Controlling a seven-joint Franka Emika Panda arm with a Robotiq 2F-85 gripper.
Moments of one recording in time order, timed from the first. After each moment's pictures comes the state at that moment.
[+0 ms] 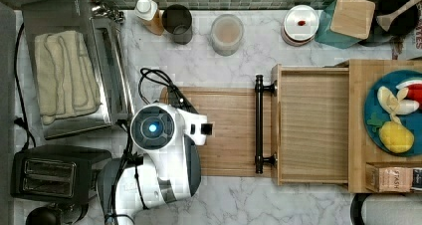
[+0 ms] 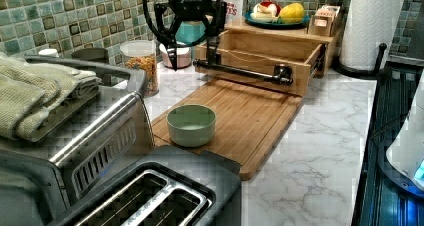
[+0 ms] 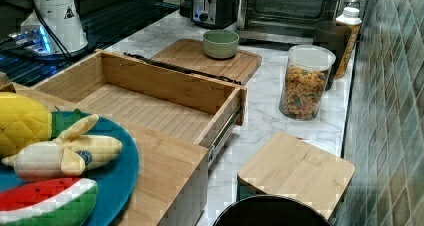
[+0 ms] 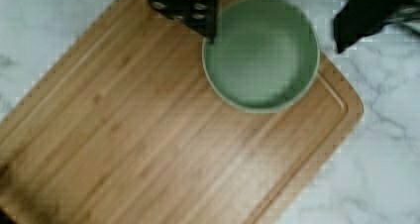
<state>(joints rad) 0.10 -0.09 0.18 -2.30 0.07 0.64 0.34</state>
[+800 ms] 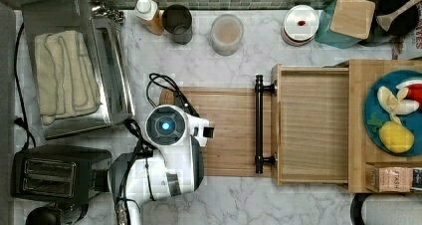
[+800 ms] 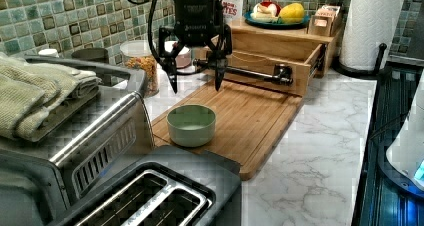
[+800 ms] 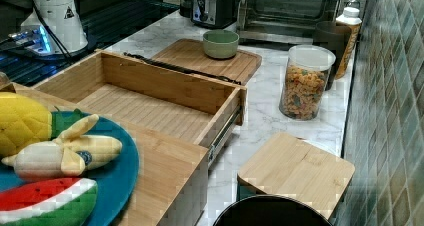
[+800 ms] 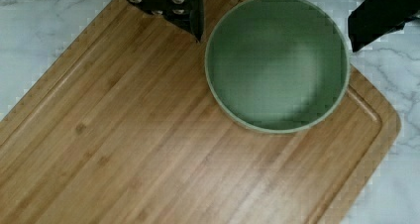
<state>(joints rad) 0.11 -0.01 0.17 -2.37 0.15 0.75 0.34</state>
